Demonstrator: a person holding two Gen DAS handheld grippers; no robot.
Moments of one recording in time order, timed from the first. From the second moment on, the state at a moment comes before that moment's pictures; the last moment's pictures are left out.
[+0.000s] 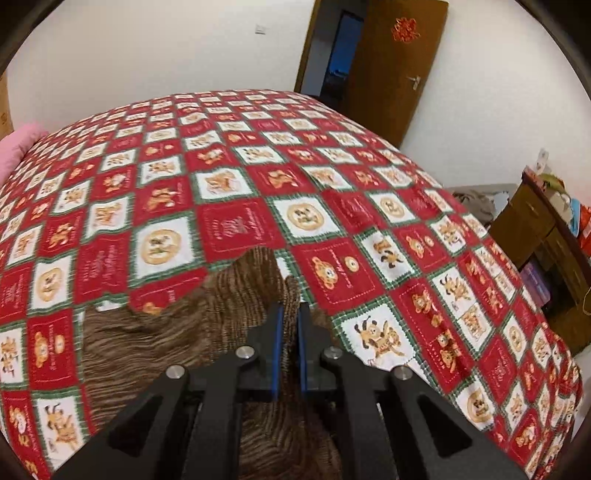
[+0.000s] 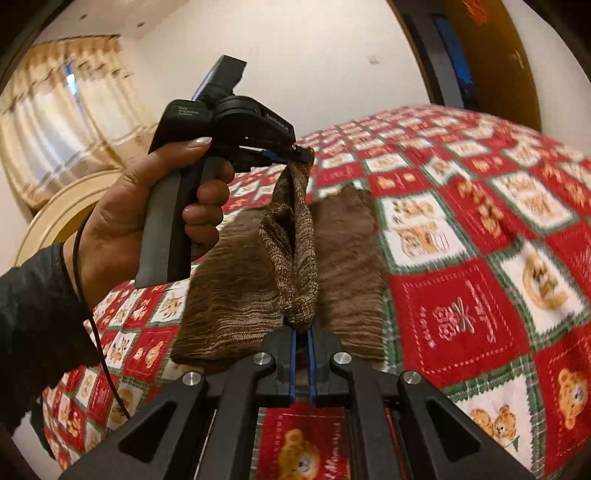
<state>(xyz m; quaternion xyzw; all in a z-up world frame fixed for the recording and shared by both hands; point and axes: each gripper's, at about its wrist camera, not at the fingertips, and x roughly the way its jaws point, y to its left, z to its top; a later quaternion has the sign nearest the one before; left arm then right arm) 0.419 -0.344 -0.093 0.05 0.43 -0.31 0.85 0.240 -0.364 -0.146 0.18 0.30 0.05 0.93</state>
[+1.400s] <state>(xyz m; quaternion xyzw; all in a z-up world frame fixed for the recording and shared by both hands) 0.325 -0.185 -0.176 0.04 0.43 -0.26 0.87 0.292 -0.380 -0.164 0.11 0.36 -0.02 0.93</state>
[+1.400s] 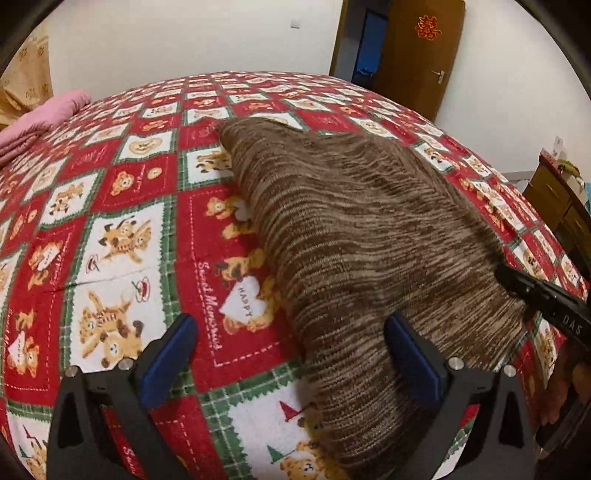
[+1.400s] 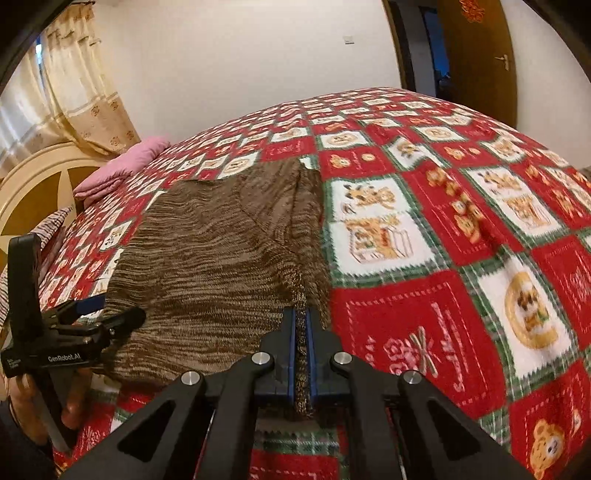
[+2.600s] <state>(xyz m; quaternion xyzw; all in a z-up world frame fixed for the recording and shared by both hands) 0.328 -0.171 -0.179 0.00 0.42 -0.27 0.87 0.359 -0.394 -0.126 0.07 0.35 0.01 0.93</state>
